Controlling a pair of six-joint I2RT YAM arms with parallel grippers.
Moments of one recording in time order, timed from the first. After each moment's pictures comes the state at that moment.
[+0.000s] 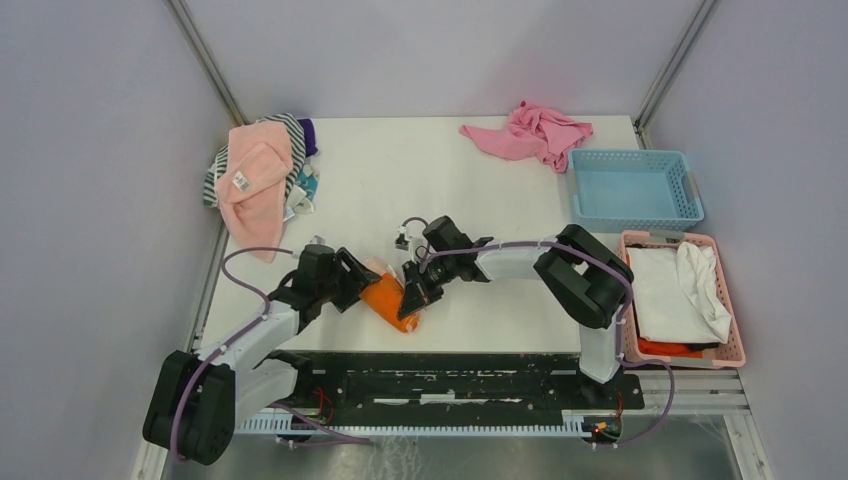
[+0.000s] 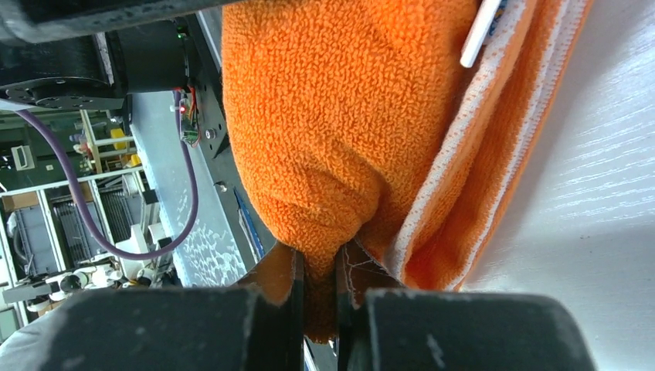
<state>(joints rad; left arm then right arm) -0.31 1.03 0.35 -0.13 0.11 -1.01 0.85 1.93 1.05 0.00 -0.78 0.48</state>
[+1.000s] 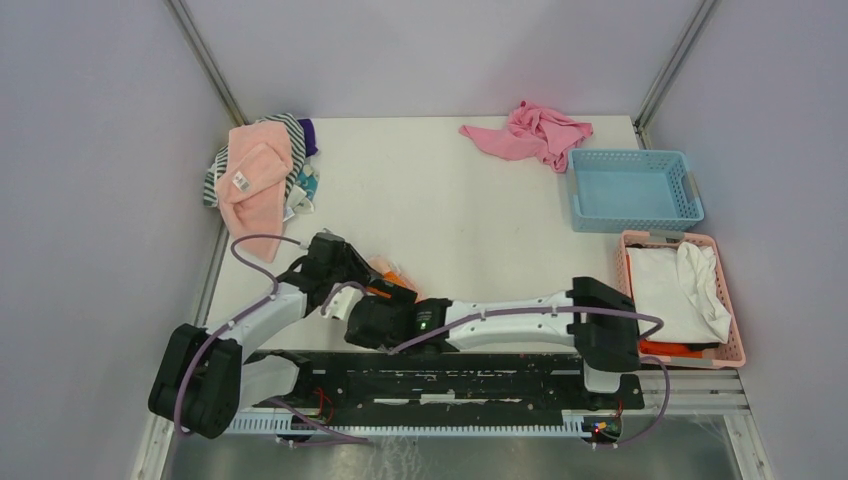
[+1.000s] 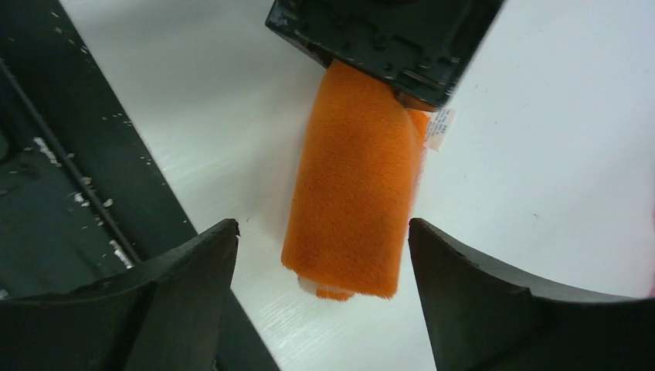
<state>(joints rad) -0.35 1.16 0.45 -0.19 0.08 -1.00 1.42 1.76 1.34 -0.43 0.50 -0.01</state>
